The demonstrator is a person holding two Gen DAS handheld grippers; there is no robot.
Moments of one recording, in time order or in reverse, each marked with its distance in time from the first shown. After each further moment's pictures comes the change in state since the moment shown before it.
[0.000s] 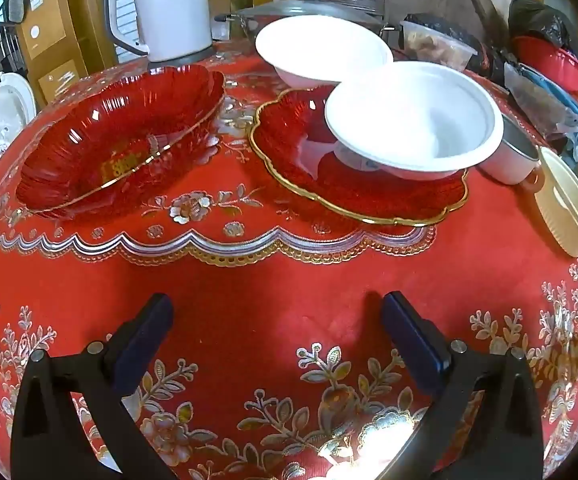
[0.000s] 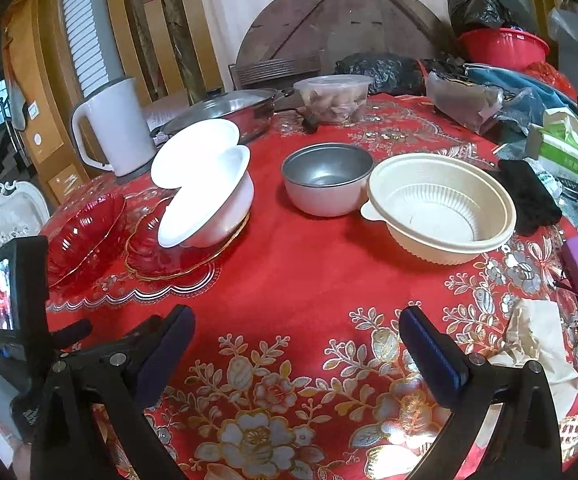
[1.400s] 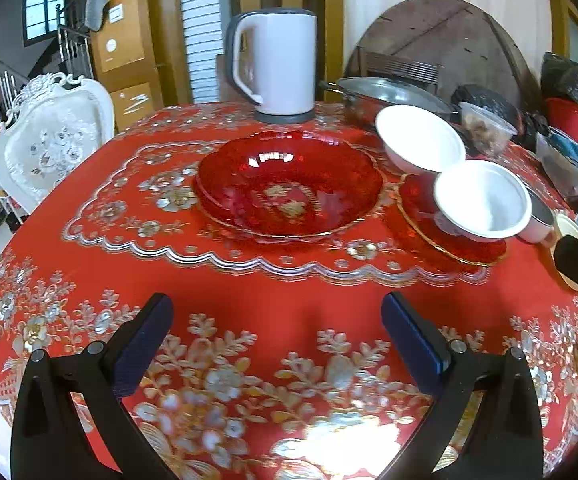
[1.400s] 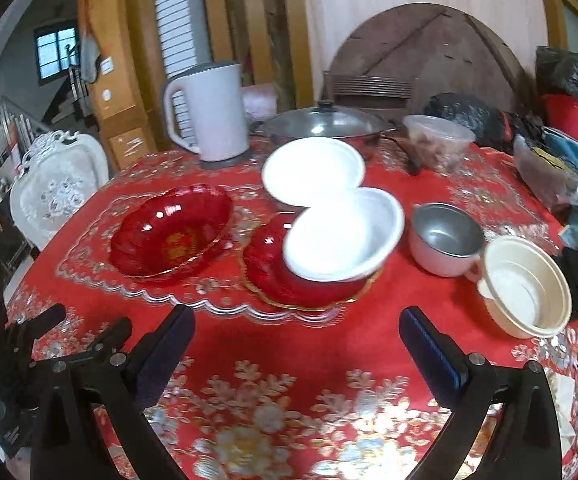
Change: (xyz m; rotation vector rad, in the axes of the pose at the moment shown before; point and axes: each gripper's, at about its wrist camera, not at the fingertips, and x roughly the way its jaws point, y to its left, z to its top) left arm -0.084 0.119 -0.012 -0.109 -0.169 0.129; right arm -0.025 0.115 0.029 -0.248 -0.001 0.163
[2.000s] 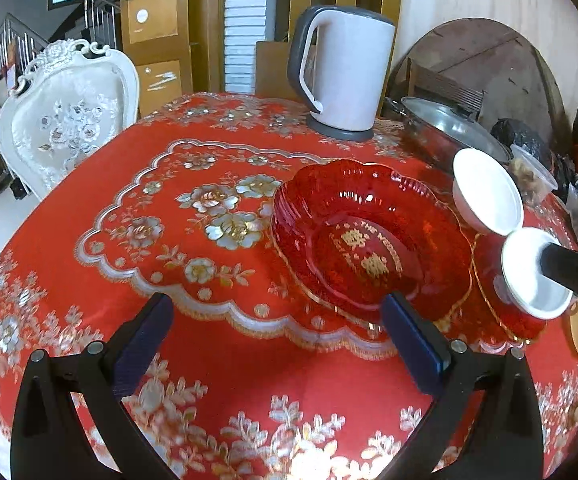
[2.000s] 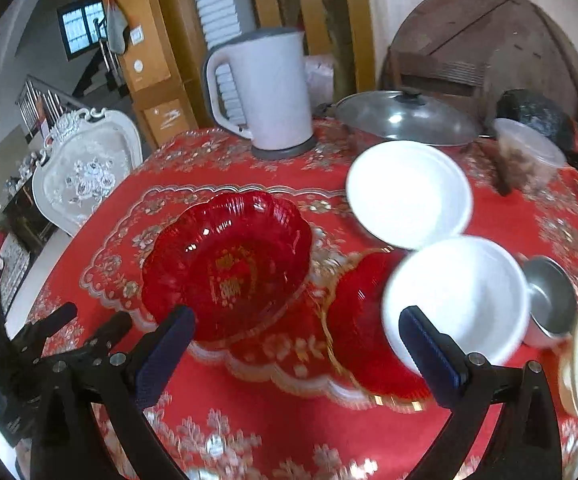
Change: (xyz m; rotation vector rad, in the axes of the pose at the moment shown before) left arm 0.041 0.076 0.058 -0.103 0.023 0.018; right arm 0.104 0.059 0.086 -0.060 0.155 0.139
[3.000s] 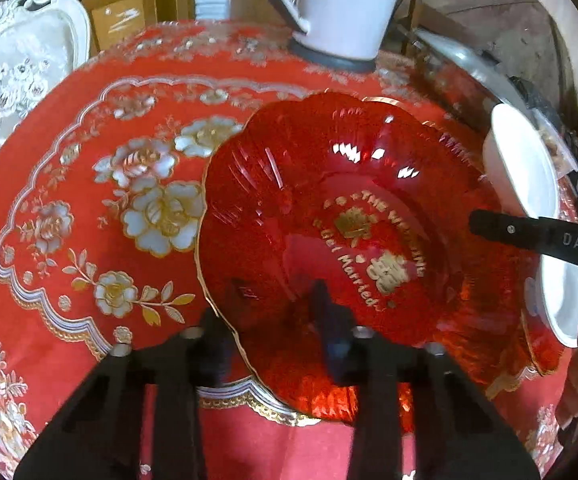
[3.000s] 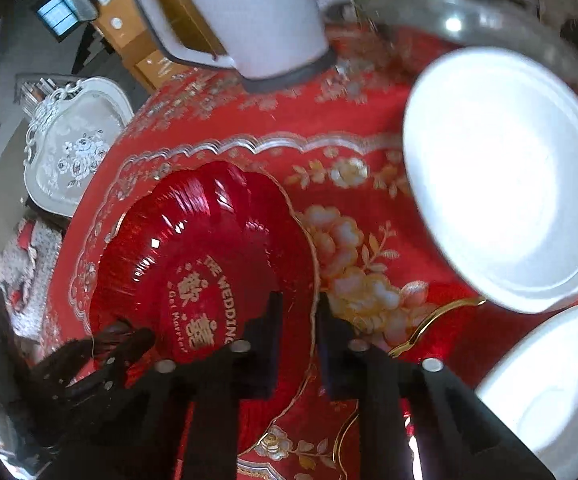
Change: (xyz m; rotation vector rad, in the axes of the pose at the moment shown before) left arm 0.103 -0.021 0.018 0.000 0.244 -0.065; right arm 0.143 -0.039 0.035 0.117 0.302 0.171
